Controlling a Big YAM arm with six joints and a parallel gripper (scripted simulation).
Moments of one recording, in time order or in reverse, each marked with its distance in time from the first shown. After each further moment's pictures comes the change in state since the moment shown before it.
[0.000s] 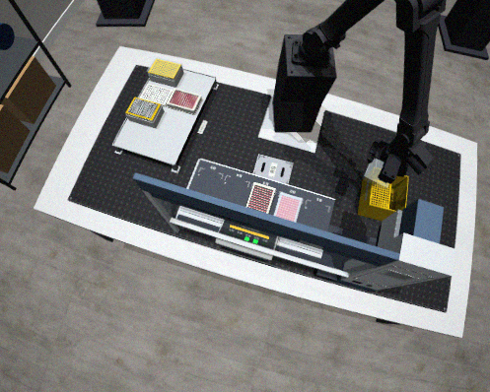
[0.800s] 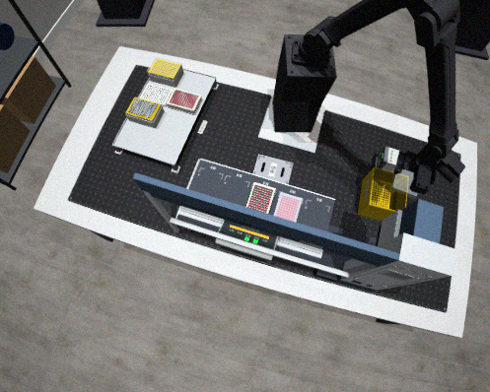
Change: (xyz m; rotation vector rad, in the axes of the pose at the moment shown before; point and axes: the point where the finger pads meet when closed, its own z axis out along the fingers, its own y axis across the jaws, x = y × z) arm 0.015 0.096 -0.002 -0.018 -0.007 -0.118
